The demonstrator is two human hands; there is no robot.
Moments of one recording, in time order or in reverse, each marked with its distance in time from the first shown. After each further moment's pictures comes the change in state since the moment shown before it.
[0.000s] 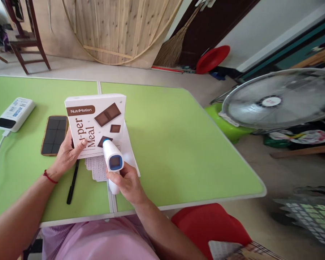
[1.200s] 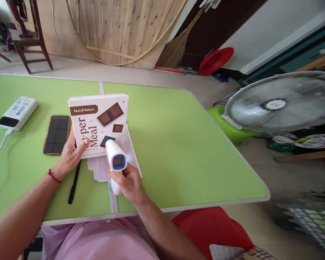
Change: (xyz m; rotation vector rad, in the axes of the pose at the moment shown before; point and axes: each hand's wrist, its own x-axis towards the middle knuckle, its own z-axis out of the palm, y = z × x) left_hand -0.002 0.003 0.006 -0.027 0.009 -0.008; right_hand 0.000 0.003 -0.003 -0.040 -0.008 -0.047
